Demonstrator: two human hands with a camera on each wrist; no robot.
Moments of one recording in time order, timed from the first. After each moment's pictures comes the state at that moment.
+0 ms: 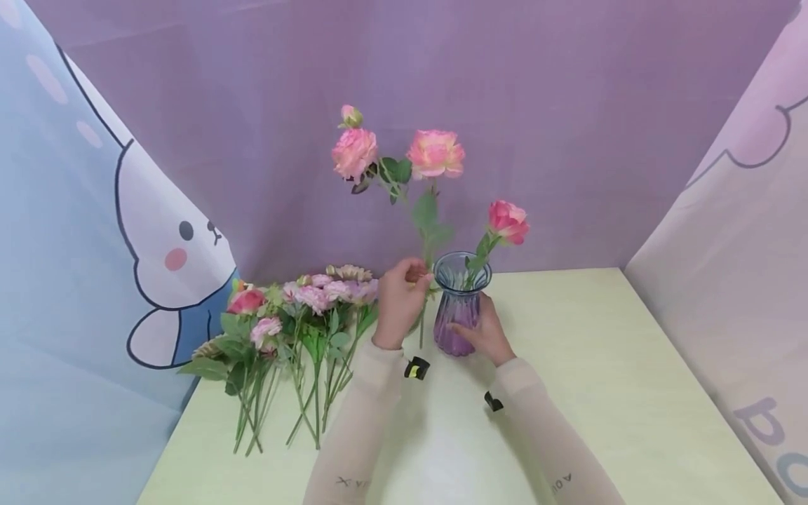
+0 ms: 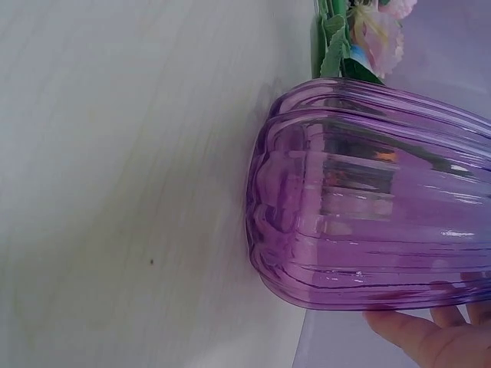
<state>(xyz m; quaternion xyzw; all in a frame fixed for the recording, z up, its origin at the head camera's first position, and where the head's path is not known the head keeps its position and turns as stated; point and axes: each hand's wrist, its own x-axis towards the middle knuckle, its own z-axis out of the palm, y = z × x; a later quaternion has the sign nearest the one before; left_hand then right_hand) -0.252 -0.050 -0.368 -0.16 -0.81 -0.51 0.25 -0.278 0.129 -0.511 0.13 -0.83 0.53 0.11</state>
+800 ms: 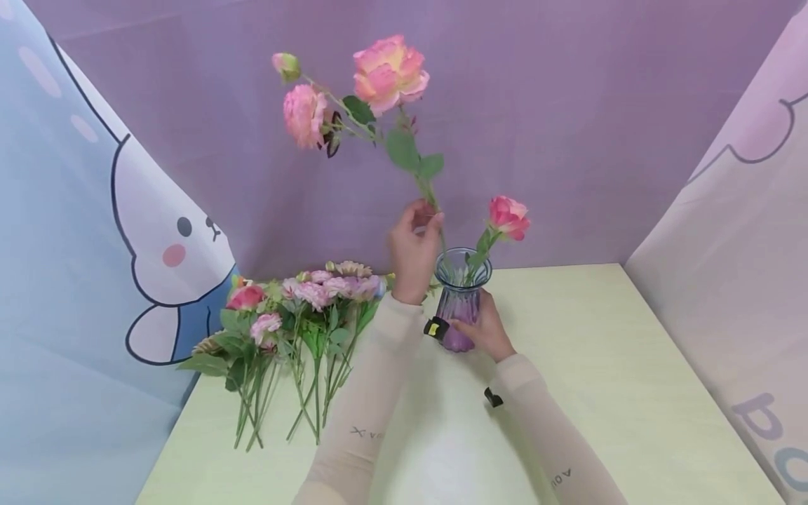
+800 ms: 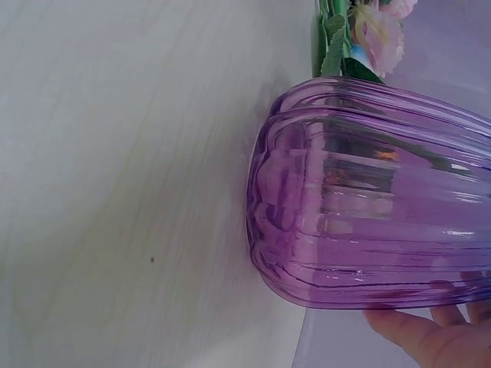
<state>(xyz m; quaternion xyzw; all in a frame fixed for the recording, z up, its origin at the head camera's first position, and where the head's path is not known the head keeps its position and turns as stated) -0.279 -0.016 -0.313 -0.15 -0.70 -0.63 0.31 -0.279 0.127 -0.511 0.11 -0.83 0.54 0.10</state>
